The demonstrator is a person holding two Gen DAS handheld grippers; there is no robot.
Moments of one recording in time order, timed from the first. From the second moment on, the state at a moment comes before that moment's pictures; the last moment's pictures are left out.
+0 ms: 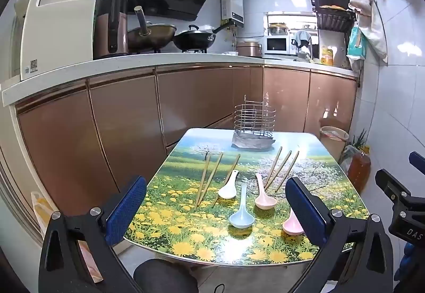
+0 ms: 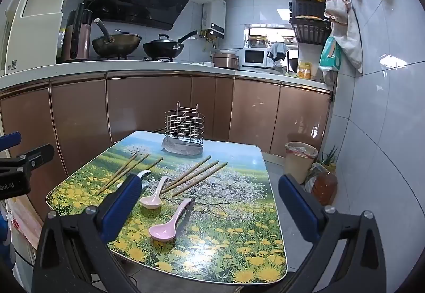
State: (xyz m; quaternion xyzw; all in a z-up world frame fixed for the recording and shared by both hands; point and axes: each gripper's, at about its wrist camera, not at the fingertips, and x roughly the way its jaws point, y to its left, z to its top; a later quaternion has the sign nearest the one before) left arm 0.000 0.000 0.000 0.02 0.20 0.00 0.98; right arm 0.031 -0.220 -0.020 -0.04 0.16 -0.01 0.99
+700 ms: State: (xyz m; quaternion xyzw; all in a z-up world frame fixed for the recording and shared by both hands) left arm 0.005 -0.004 -0.006 0.01 0.20 0.00 0.98; right arm 0.036 -0.229 -0.022 -0.04 0.15 -0.02 0.99
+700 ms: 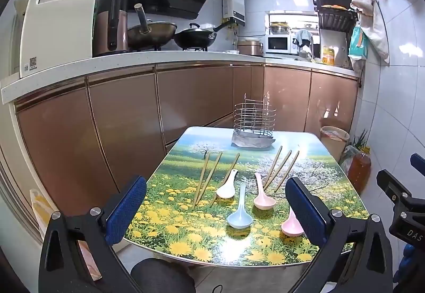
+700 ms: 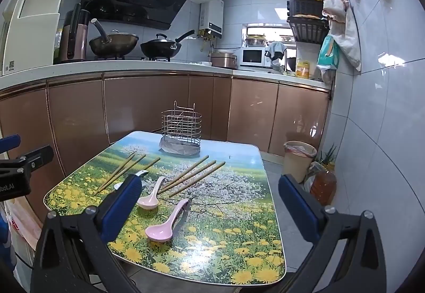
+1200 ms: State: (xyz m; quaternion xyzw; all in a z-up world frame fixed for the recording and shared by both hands) left arm 0.007 -0.004 -0.001 0.01 0.19 0.01 0.98; right arm 0.035 -0.232 -0.020 -0.04 0.15 -0.02 0.99
